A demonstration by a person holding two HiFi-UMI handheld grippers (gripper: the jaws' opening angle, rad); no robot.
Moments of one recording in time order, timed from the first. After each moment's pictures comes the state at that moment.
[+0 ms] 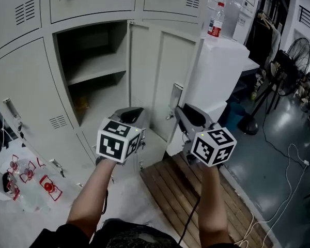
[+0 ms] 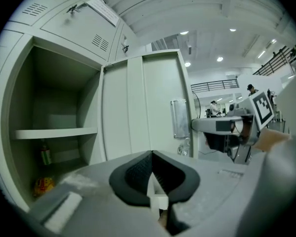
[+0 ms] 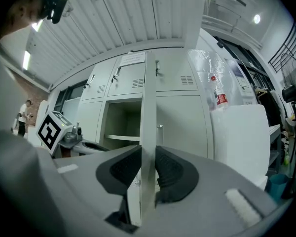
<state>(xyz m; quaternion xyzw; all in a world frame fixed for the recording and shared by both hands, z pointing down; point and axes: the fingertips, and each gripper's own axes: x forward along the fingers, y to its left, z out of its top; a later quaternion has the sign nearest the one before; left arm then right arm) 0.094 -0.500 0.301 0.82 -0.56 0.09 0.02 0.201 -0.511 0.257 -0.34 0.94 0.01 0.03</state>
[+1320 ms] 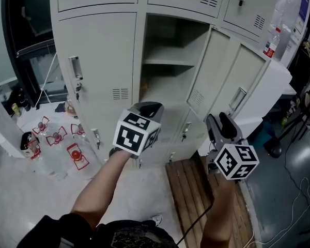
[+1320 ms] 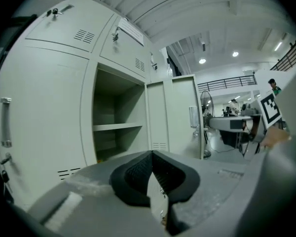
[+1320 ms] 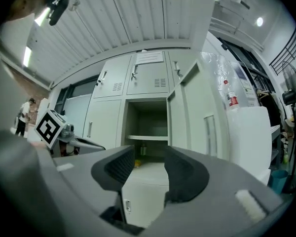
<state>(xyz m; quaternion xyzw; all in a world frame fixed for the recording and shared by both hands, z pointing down) -0.039 -0.375 0.304 0.76 -0.64 0.08 0.04 0.122 -0.409 0.258 -0.34 0.94 0.01 0.02</state>
